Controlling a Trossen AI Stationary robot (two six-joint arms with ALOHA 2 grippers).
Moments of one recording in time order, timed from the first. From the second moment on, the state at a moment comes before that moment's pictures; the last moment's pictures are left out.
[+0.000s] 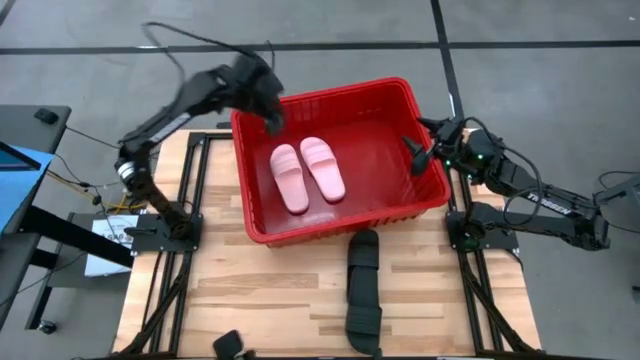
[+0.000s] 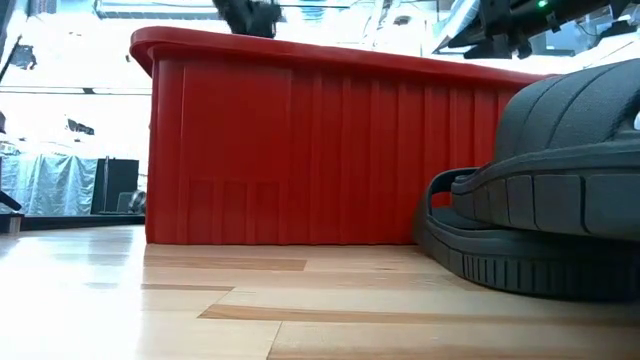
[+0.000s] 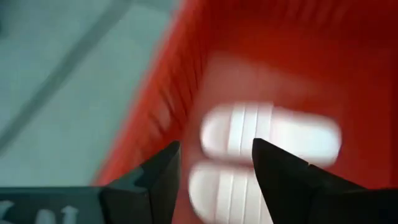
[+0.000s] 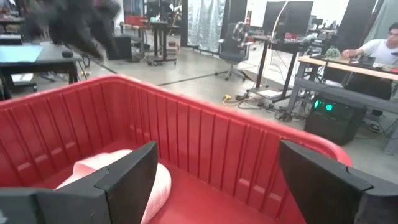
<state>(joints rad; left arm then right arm) 0.67 1.61 1.86 -1.02 0.02 0.16 -0.47 0.65 0.68 -0.13 0.26 -0.09</state>
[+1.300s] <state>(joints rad) -0.09 0.61 0.67 0.32 -0.30 0.03 -0.46 0.66 0.76 0.01 -0.41 -0.04</state>
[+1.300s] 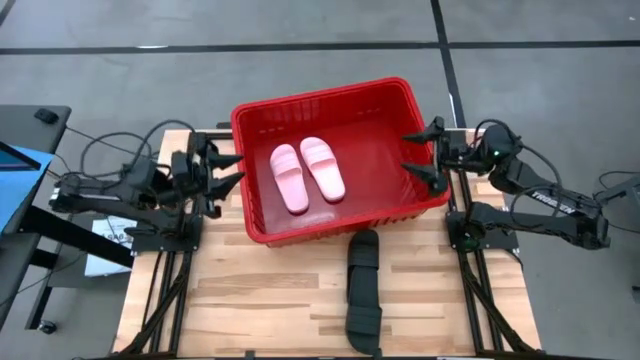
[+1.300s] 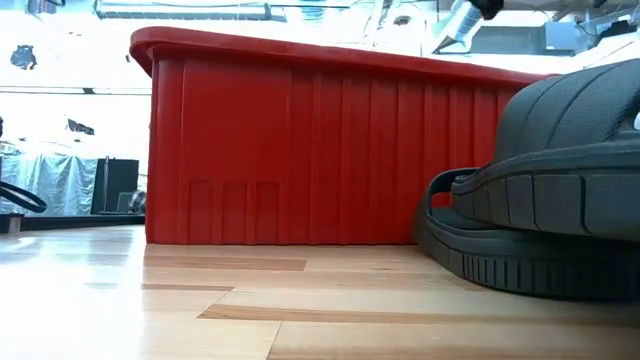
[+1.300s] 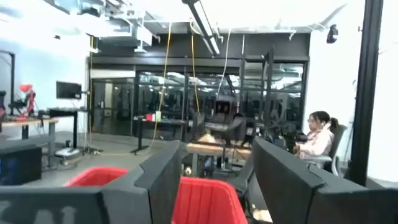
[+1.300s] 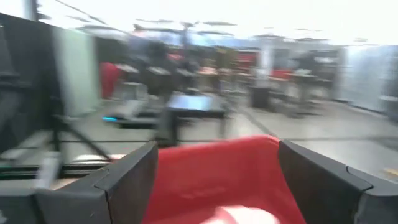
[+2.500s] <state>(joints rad) -0.21 0.51 0.65 0.14 -0.12 -0.02 0.73 1.09 0.90 -0.21 0.57 0.77</state>
